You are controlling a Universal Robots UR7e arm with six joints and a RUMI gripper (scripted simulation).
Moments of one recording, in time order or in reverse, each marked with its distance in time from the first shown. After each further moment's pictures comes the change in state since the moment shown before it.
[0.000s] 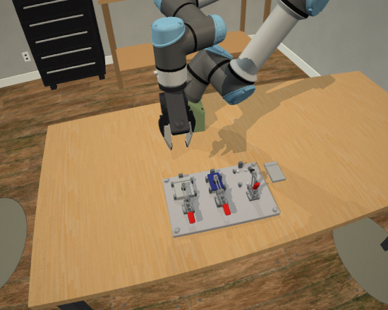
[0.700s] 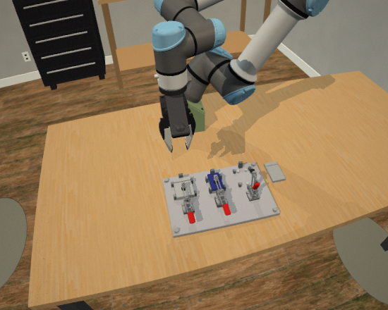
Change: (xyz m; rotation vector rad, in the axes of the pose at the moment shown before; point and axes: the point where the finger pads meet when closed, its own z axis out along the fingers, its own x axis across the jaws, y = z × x) arm 0.000 0.000 0.010 0.000 0.000 0.000
